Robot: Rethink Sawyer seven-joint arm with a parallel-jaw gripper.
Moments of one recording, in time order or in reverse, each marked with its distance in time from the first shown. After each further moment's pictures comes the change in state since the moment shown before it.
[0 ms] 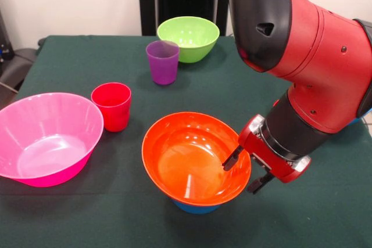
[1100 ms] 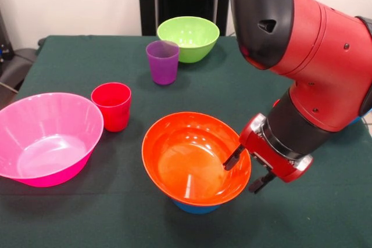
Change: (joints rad) arm 0.001 -0.005 0.000 0.000 0.000 0.000 0.000
